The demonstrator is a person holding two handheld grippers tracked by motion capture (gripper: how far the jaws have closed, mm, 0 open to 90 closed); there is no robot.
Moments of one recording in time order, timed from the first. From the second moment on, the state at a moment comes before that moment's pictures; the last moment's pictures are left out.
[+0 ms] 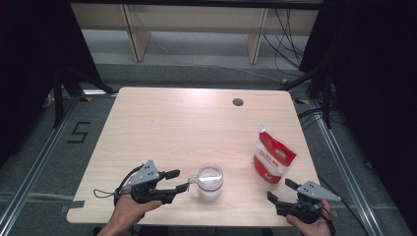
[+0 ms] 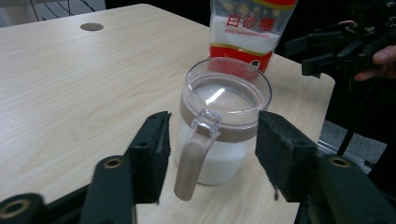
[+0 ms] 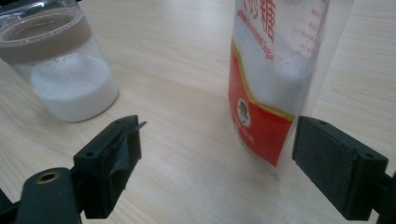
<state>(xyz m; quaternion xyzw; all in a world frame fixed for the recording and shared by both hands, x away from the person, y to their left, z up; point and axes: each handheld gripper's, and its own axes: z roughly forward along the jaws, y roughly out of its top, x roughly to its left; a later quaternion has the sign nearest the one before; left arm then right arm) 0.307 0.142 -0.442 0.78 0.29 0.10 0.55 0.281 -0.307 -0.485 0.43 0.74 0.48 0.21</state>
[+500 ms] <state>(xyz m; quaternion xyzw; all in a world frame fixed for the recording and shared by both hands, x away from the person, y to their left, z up) 0.300 0.150 -0.453 0.79 0.30 0.10 0.53 0.279 -0.306 -0.484 0.43 0.74 0.48 0.21</state>
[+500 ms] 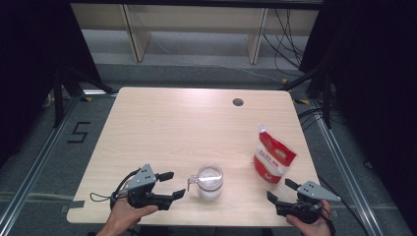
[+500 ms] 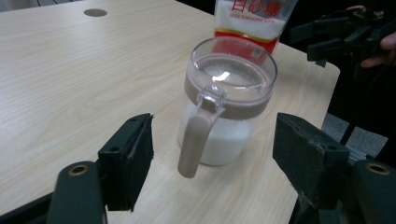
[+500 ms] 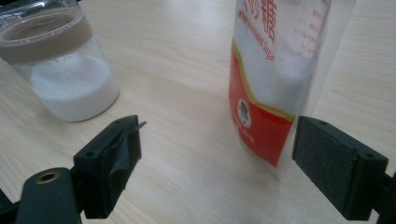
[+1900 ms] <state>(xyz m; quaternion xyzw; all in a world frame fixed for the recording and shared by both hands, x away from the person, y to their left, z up) 0.287 0.153 -0.492 0.82 0.29 0.11 0.47 0.277 -0.303 -0.485 0.44 0.75 0.46 0.20</state>
